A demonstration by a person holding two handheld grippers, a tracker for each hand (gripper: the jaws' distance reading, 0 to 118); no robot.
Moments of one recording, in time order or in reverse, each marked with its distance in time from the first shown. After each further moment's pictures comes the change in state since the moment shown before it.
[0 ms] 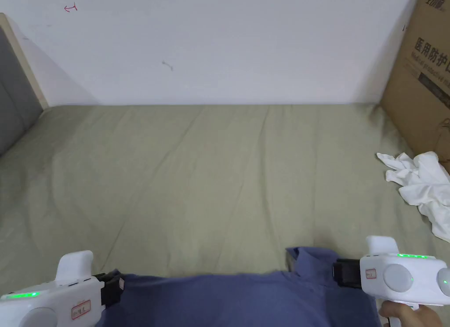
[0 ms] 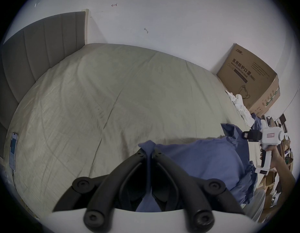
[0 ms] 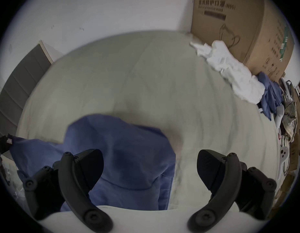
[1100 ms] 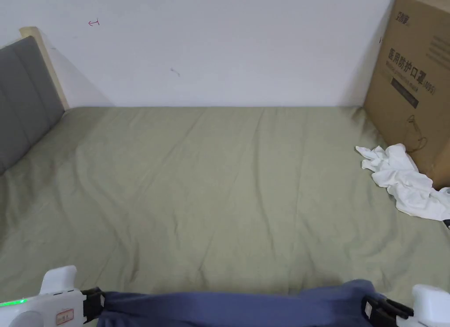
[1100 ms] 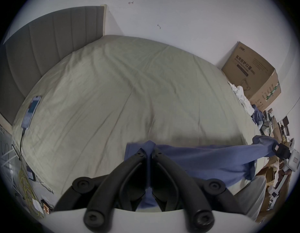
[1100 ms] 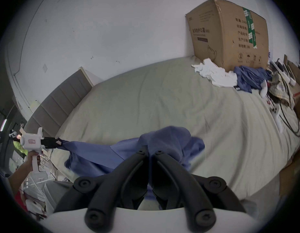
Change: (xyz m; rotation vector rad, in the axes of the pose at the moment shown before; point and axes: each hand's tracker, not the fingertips) left arm -0.028 -0.119 0.105 -0.057 0.072 0.054; right arm 0.019 -0.222 0.241 0.316 0.288 -0.082
